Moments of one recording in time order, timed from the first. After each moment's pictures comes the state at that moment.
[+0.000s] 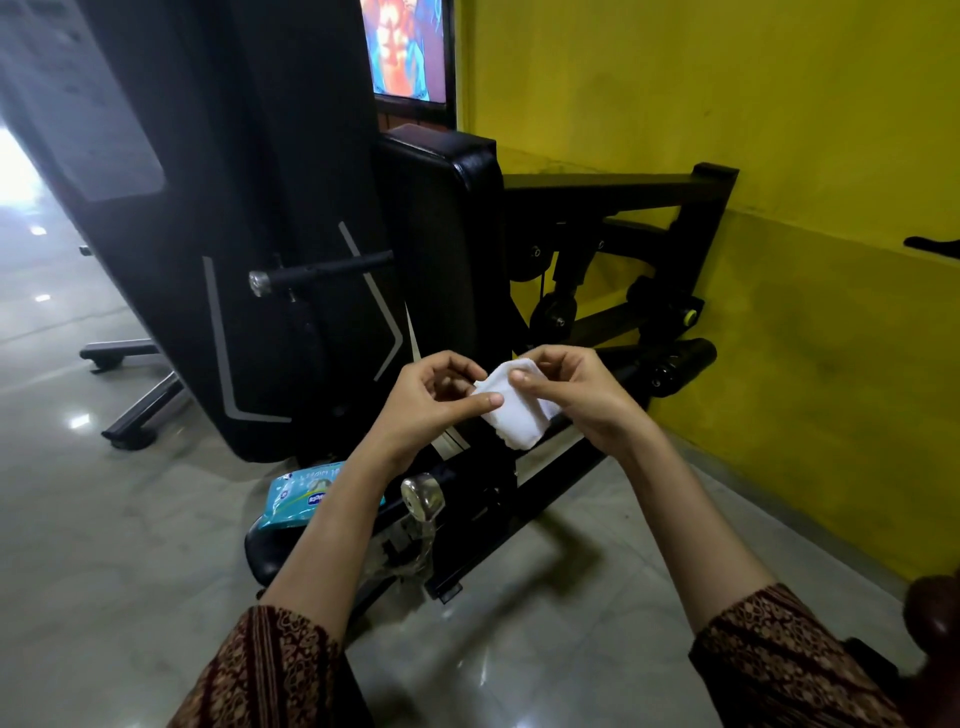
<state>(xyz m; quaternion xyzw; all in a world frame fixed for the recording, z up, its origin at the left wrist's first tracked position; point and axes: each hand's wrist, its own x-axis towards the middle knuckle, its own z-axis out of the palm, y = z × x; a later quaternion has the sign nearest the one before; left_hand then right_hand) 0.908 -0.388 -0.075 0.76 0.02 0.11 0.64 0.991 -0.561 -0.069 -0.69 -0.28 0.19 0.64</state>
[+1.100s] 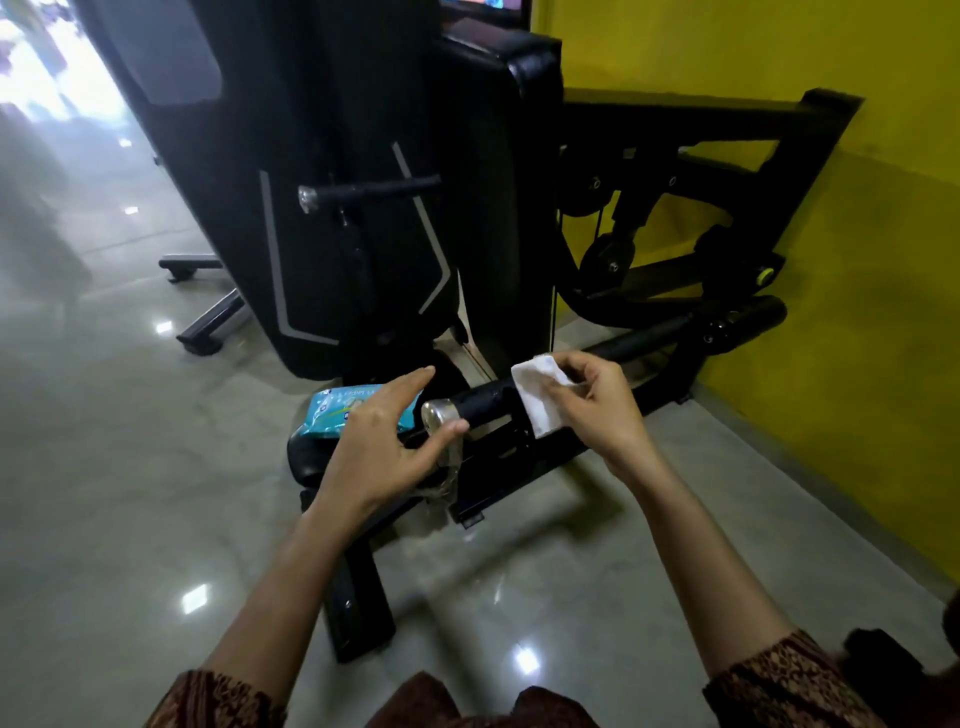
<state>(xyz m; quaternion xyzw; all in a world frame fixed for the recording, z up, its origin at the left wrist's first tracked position) 0.819 -0.398 -0.128 0.91 0.14 0.25 0.31 0.952 -0.566 -0.120 -0.76 -0.24 0.13 0.59</state>
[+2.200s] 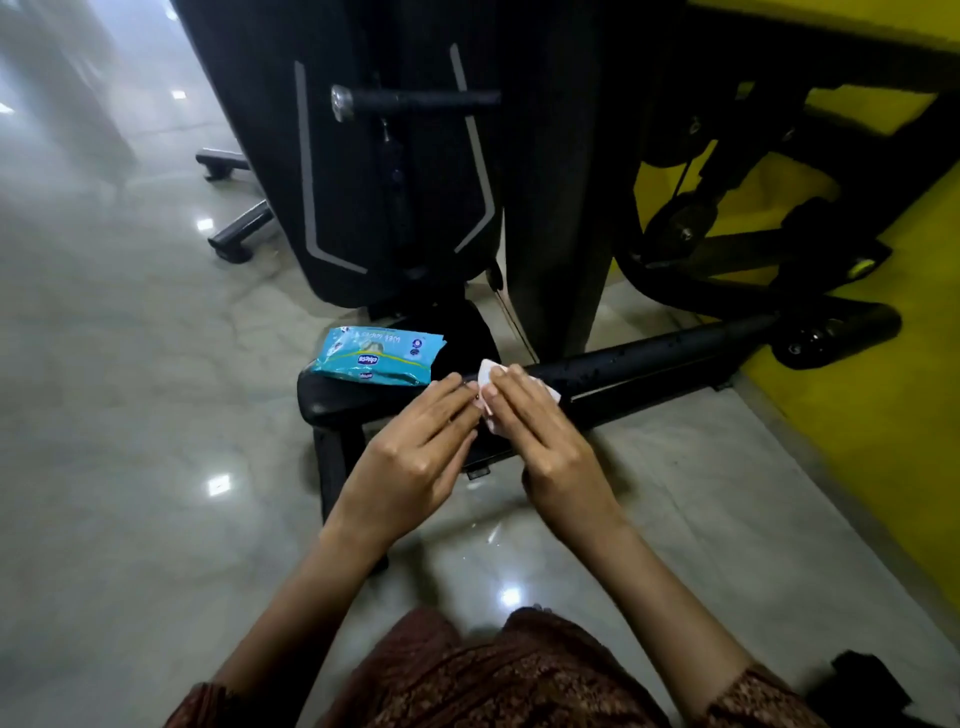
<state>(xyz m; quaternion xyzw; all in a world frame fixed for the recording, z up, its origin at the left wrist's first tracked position) 0.833 -0.401 -0.189 0.93 -0.02 0.35 0.10 0.935 -0.534 -0.194 -0.76 -0.56 -0.19 0.27</state>
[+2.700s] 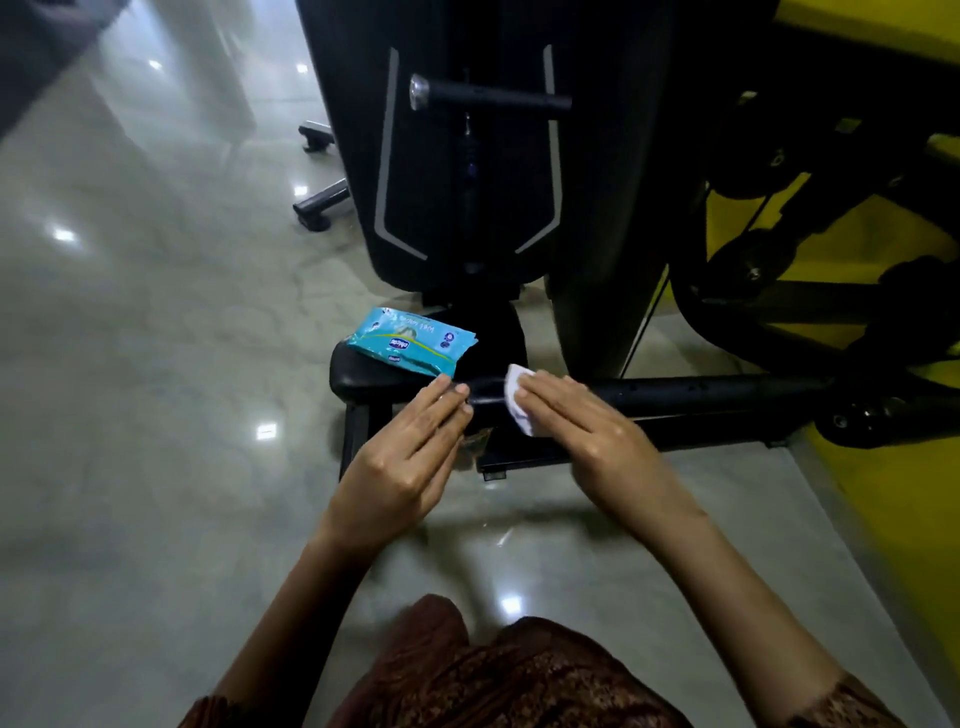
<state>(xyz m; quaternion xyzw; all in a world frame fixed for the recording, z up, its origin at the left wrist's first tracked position) 0.836 -0.429 -0.190 0.93 0.08 0.36 0.01 1.012 -0.552 -0.174 -0.69 -0.68 -0.12 0.22</state>
